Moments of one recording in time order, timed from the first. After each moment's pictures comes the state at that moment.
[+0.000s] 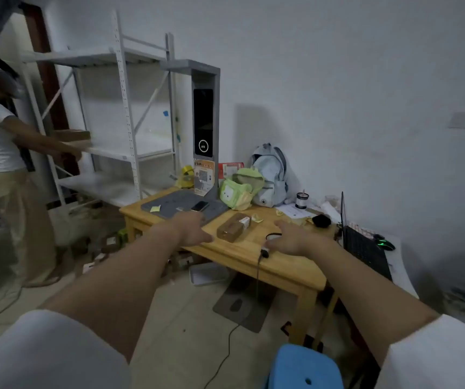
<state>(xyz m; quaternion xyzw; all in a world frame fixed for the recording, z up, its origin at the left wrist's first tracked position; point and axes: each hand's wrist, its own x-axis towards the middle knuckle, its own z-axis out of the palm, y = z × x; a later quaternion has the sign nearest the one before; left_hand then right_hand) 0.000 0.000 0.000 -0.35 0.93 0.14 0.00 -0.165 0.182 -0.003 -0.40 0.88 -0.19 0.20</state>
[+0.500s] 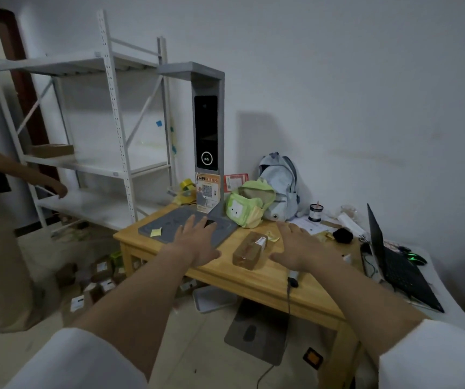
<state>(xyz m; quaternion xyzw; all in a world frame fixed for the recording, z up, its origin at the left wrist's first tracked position) -0.047 -0.188 -0.025 -0.30 0.95 0.03 -0.03 -0.200 -0.007 -0.025 -0.41 0.91 -0.06 0.04</state>
